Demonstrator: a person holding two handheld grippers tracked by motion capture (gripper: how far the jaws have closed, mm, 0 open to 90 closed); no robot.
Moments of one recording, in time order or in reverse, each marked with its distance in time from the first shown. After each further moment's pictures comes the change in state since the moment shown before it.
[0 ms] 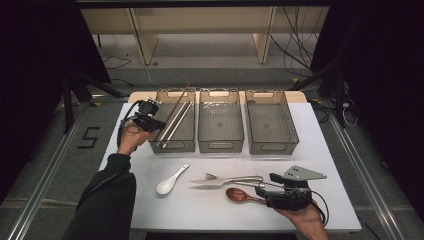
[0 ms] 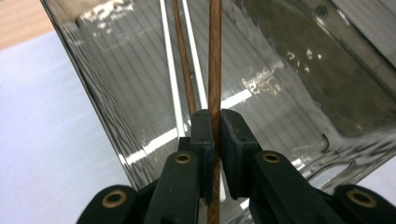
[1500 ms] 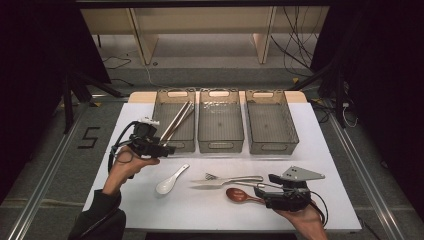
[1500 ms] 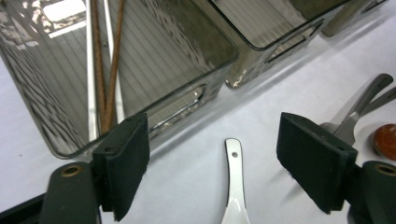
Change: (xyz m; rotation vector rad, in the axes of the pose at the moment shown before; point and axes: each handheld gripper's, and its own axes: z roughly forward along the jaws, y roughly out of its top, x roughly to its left) left arm -0.065 -0.057 -0.061 -0.089 -0.137 0.011; right arm 0.002 -0.001 0.002 0.016 0.010 -0.006
